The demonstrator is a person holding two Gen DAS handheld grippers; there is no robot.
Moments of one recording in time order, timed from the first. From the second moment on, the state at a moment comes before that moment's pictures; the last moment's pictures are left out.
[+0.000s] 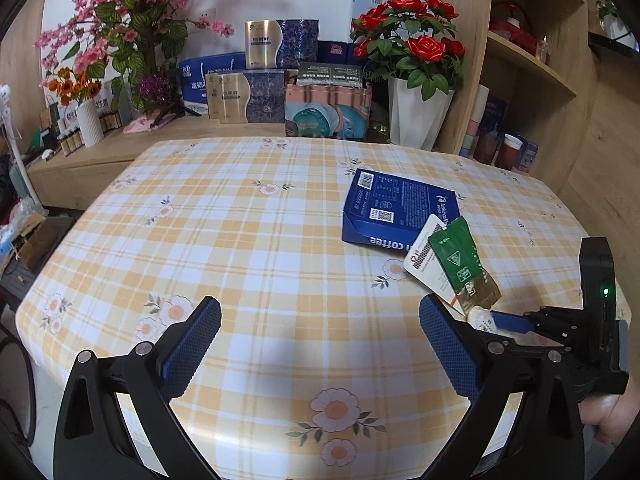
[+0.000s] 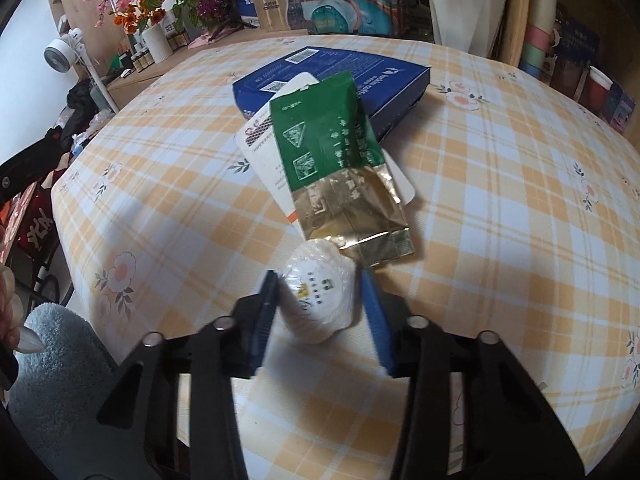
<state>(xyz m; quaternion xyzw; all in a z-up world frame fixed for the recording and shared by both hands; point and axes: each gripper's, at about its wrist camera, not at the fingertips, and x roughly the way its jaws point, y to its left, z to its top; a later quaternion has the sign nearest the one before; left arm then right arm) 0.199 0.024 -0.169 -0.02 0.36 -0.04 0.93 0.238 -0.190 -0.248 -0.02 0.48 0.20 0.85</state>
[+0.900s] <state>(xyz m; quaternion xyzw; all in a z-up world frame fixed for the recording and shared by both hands) 0.273 -0.099 -0.232 -0.03 0.45 -0.02 0.89 0.208 -0.316 -0.227 0.08 0.43 0.14 0.89</state>
